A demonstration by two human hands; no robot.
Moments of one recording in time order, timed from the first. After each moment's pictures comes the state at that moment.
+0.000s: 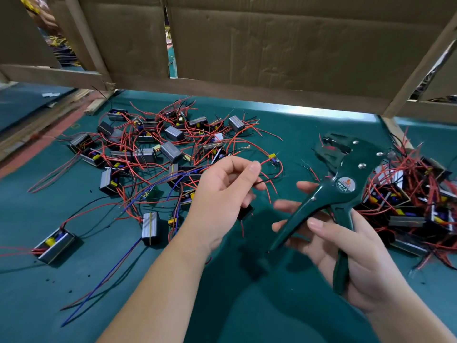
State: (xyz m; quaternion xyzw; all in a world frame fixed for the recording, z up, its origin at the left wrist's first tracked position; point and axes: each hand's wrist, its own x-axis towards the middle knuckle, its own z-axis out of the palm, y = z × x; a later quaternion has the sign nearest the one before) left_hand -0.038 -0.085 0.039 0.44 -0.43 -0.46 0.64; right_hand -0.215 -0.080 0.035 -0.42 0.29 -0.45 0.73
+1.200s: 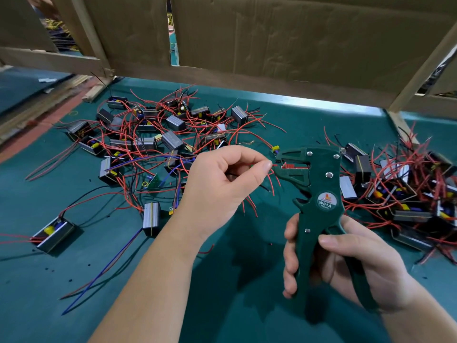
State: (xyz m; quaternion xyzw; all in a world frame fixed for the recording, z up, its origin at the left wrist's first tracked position) left_hand -0.025 -0.078 0.049 0.47 -0.57 -0.31 0.60; right_hand -0.230 -0.081 0.037 -0.44 0.21 -0.23 0.84
